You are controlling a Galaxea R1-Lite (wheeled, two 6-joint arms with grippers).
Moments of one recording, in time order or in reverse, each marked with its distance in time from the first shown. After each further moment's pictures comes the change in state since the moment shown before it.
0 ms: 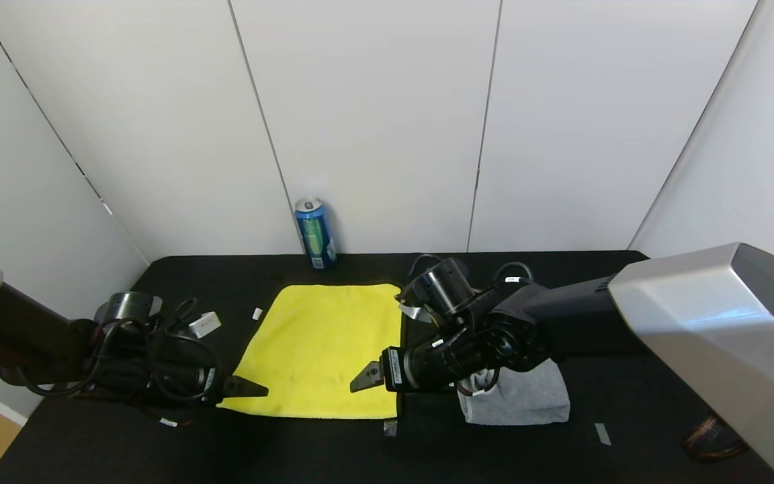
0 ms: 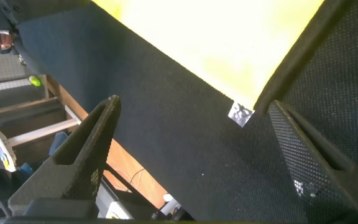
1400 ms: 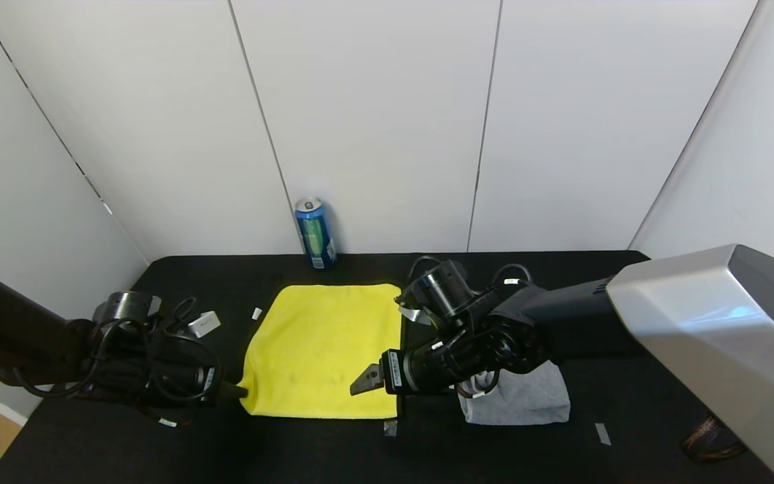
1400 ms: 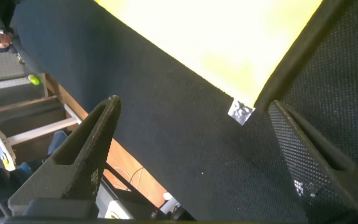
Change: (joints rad) left arm -0.003 -0.010 0.007 -0.002 0.000 -0.002; right arm 0.003 0.002 0.005 0.002 -0.001 0.000
